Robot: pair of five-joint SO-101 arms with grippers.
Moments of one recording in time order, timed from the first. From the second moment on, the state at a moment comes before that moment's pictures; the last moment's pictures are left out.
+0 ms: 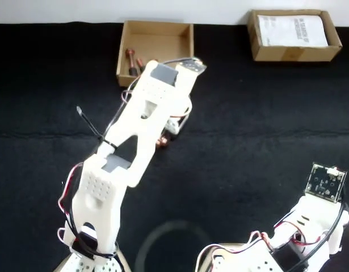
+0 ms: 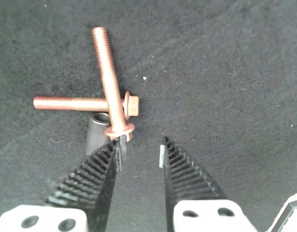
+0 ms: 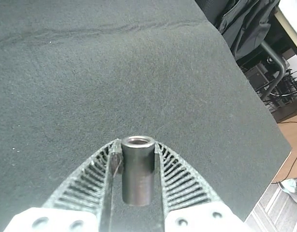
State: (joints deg) left arm 20.5 39.3 -42.4 98.8 2.0; right arm 48.2 -104.2 81.5 57.0 35.5
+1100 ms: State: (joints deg) left arm 16.6 50.2 -47.2 96.8 2.0; right arm 45.5 -104.2 83.9 57.0 35.5
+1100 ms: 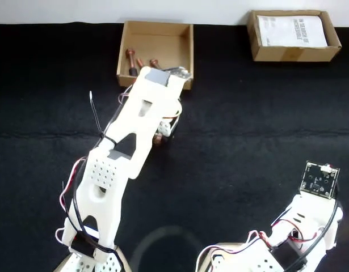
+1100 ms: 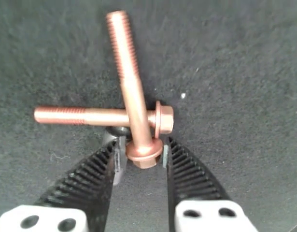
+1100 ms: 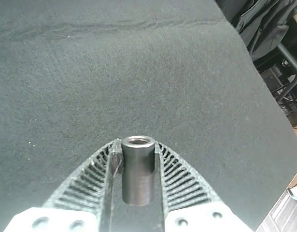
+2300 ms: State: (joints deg) left arm 17.0 56.7 -63.7 99.9 2.0; right arm 40.9 -104.2 84.1 57.0 35.5
